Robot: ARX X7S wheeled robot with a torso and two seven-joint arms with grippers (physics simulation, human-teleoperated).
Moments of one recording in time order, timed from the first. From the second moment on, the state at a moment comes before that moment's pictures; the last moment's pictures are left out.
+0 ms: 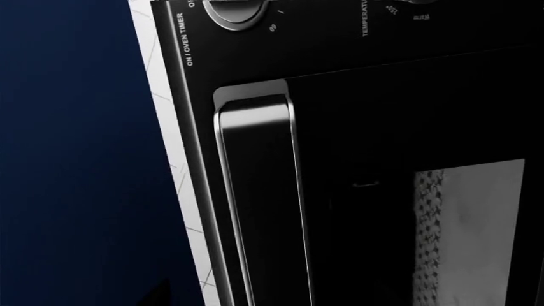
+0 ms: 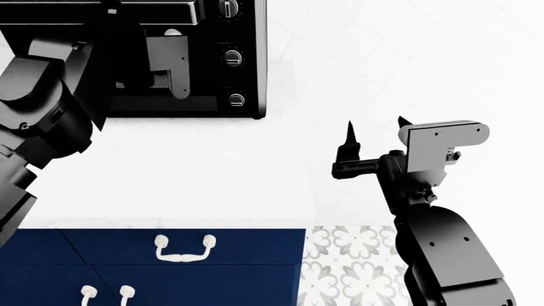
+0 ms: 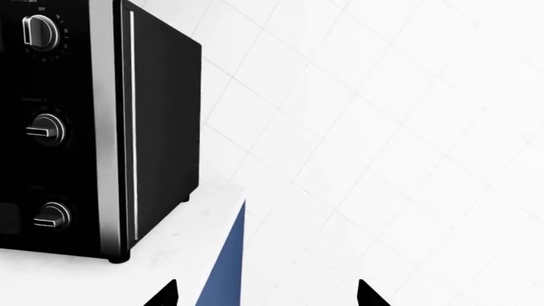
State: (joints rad) left arm -1.56 -0.50 1.19 -0.60 0.48 -0.33 0.39; right arm 0.52 0.23 -0.09 -0.24 0.23 0.57 0.05
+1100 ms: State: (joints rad) left arm -1.66 -0.22 1.30 -1.27 0.43 -0.08 0.15; right arm 0.51 0.27 -0.07 -0.29 0.26 0.60 0.09
